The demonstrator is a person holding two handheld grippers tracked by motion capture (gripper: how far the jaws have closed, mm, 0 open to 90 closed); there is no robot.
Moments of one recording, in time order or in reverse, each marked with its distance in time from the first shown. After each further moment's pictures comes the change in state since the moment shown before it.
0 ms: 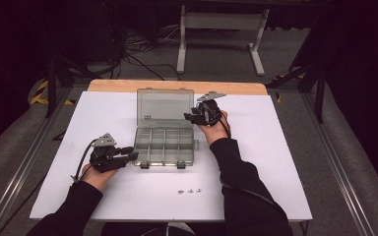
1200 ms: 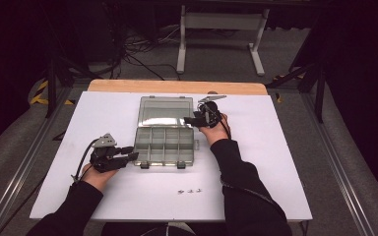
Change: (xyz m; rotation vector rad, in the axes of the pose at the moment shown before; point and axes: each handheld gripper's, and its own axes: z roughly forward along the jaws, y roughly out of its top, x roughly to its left) left arm -0.001 0.000 0.000 -0.006 0.011 0.019; right arm -0.012 -0.013 0.013 0.056 0.025 0.083
